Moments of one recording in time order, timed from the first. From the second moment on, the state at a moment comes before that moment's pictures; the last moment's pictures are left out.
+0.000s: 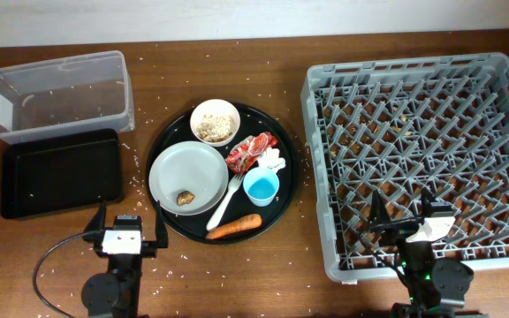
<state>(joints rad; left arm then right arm) 0.11 0.01 0.01 -0.07 0.10 0.17 -0.18 0.01 0.01 -0.05 -0.23 0.13</state>
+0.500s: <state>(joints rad) 0.11 0.01 0.01 -0.07 0.10 0.17 -0.18 0.01 0.01 -0.05 -0.23 0.13</state>
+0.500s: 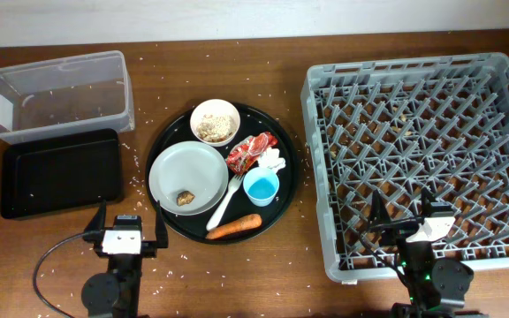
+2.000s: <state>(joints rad) -0.26 1.95 1.72 -0.99 0.27 0.20 0.31 1.43 1.38 -0.77 -0.22 0.18</state>
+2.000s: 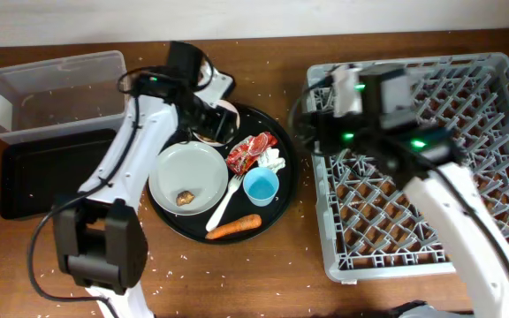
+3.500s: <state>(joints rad) -0.44 2.03 1.76 -1.25 0.30 0.17 0.26 1.78 1.82 -1.19 0.09 0.30</state>
